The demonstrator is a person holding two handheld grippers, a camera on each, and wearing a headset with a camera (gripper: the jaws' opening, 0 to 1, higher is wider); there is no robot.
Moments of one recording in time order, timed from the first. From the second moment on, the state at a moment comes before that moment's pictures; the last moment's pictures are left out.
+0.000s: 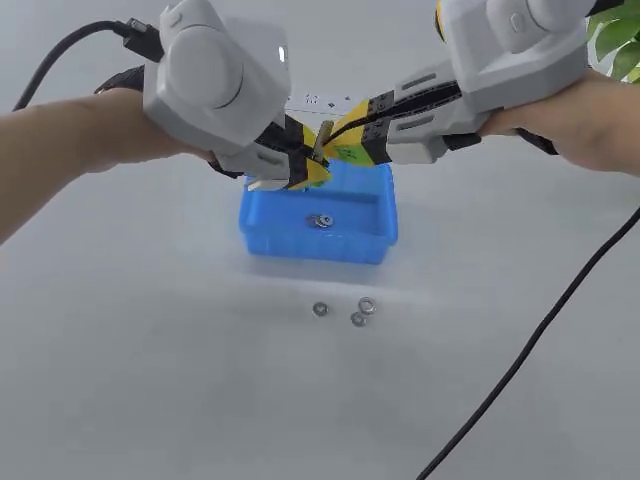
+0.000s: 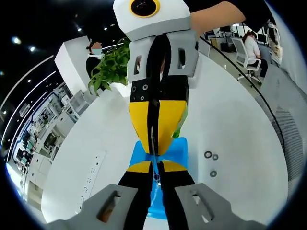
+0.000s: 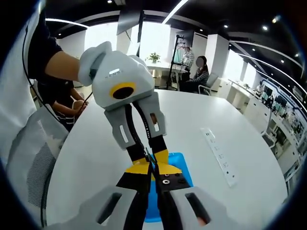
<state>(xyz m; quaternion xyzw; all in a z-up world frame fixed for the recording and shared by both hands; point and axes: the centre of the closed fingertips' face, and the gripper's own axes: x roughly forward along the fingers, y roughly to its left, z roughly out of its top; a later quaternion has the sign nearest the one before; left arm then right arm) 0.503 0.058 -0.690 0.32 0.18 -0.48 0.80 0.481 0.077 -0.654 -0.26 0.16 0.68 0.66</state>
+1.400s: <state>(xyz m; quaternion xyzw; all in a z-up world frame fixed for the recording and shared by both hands) 0.482 0.076 -0.642 0.13 0.15 -0.45 0.87 0.469 0.006 -0.688 -0.23 0.17 0.60 0.75</state>
